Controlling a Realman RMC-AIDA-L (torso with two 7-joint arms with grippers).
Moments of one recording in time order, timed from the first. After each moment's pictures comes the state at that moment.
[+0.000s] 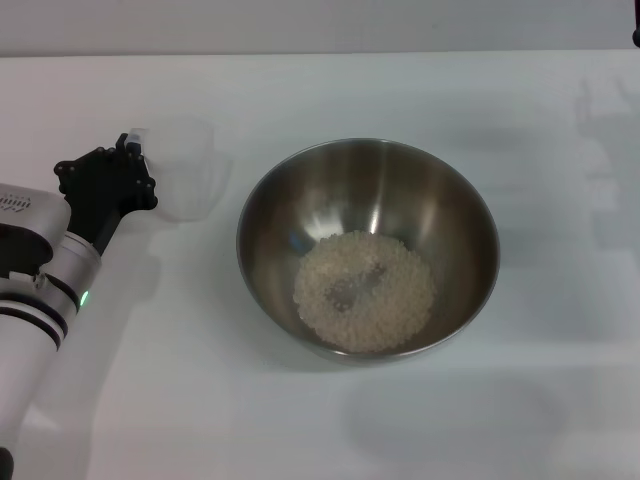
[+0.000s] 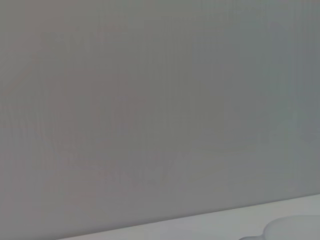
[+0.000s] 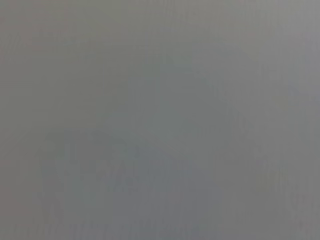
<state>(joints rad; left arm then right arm) -0.41 -2.08 -0.75 -0.40 2.18 0.87 0.14 0.47 2.06 -1.97 -0.31 -2.41 1.20 2.95</state>
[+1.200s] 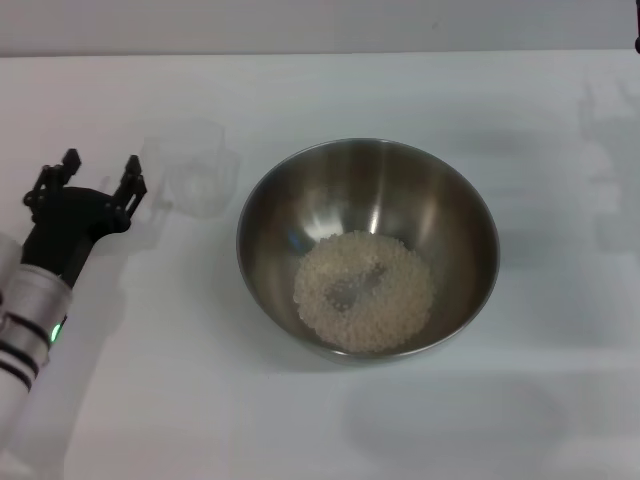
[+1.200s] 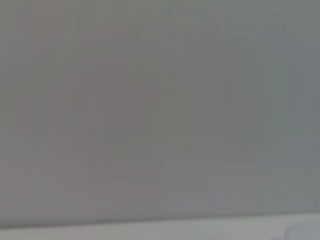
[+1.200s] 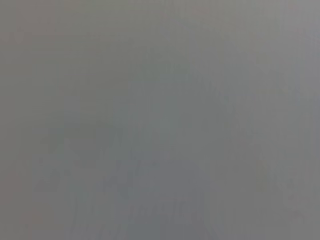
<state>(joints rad) -0.32 -2.07 -0.69 -0.38 2.18 1.01 0.02 0.47 2.07 -1.97 -0.30 -2.41 1.19 2.95</state>
